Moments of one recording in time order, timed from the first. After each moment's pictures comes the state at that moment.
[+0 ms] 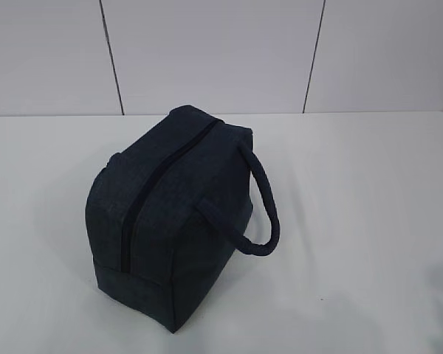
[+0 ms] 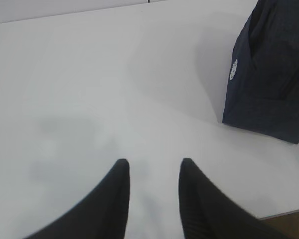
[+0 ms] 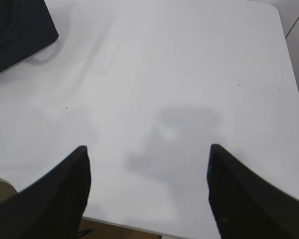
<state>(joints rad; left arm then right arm) -0.01 0.01 -0.52 -0.15 1.11 0.14 0.08 -0.02 -0.50 -0.01 1.14 -0.16</state>
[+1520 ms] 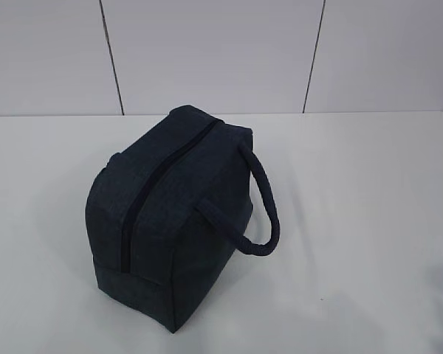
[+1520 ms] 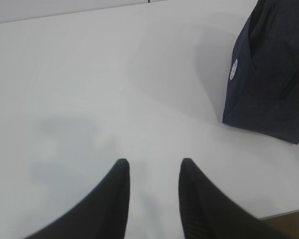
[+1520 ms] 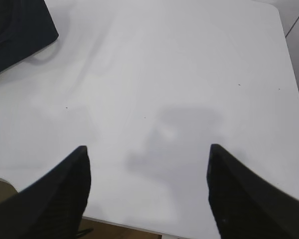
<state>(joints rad) -0.01 0.01 -0.52 -0.15 1.11 0.14 0.08 -0.02 -0.50 -0.01 1.15 -0.16</state>
